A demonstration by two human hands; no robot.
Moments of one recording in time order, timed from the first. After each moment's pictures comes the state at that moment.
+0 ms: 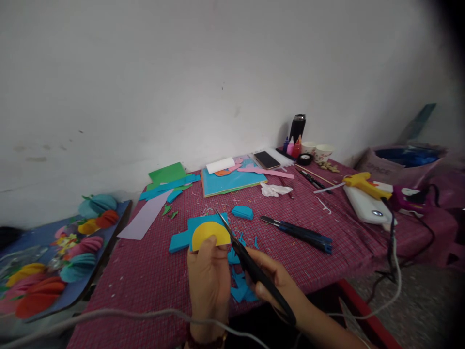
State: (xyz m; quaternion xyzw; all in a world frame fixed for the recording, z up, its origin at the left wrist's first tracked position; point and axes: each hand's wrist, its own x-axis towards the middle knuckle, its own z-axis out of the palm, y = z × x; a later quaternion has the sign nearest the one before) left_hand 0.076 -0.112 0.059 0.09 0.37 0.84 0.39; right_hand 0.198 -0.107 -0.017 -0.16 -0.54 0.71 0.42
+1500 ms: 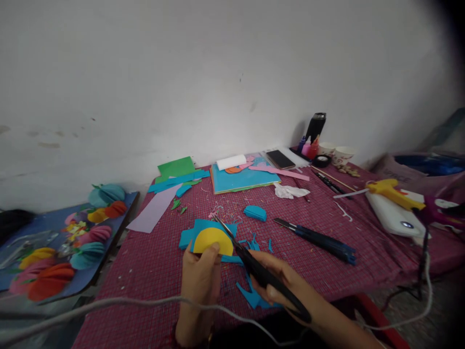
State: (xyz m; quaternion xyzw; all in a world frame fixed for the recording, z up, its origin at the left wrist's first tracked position) left_hand 0.027 -0.122 0.047 0.16 0.47 0.78 0.38; right_hand 0.183 -0.095 -0.003 -0.18 -0.56 0.75 0.31
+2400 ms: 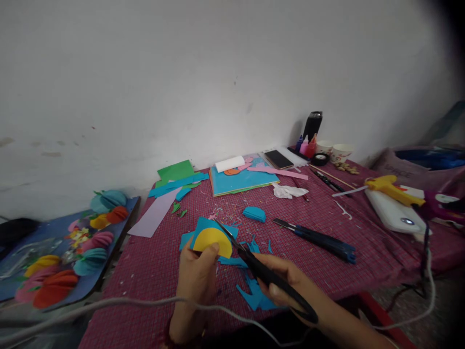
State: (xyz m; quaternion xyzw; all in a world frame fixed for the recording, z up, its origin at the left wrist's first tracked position) left_hand 0.020 -0.119 0.053 0.22 0.51 0.73 0.39; right_hand 0.195 -0.090 -0.009 -0.22 -0.61 0.70 0.31
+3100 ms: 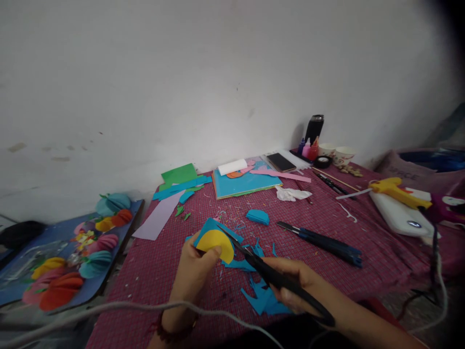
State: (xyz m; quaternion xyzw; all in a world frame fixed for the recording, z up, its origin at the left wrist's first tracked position) left_hand -0.016 -0.122 0.040 0.37 0.52 0.65 0.42; right_hand 0.211 -0.085 0.012 -0.16 -0.61 0.74 0.24
